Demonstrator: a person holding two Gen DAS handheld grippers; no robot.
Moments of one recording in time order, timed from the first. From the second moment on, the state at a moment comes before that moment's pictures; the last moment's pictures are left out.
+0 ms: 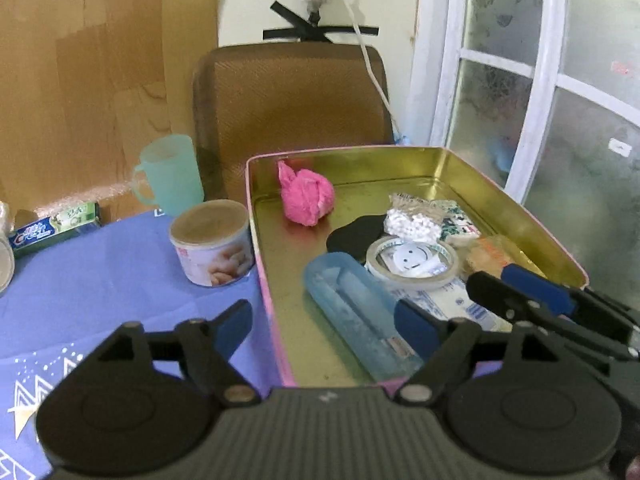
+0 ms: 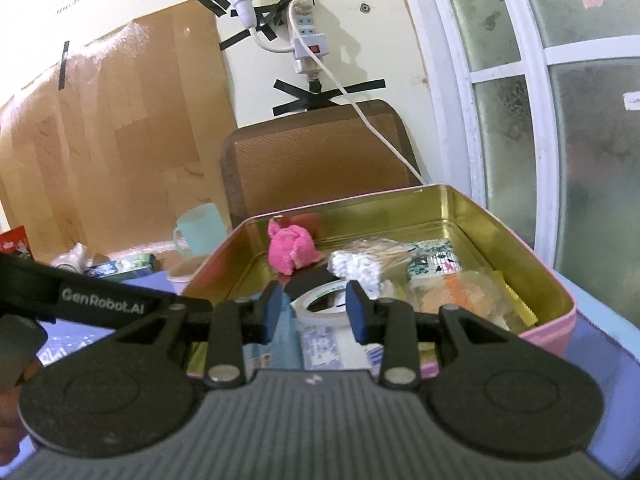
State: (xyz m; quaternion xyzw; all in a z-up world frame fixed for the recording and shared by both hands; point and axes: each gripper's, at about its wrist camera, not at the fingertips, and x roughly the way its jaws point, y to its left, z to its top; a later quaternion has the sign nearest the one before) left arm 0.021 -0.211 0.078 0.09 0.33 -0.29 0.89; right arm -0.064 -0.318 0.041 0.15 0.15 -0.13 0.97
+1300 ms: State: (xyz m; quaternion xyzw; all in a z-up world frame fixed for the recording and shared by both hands) left arm -0.061 -0.139 0.079 0.12 0.28 -0.21 0.93; right arm -0.117 -0.281 0.056 0.23 0.12 -0.12 0.96
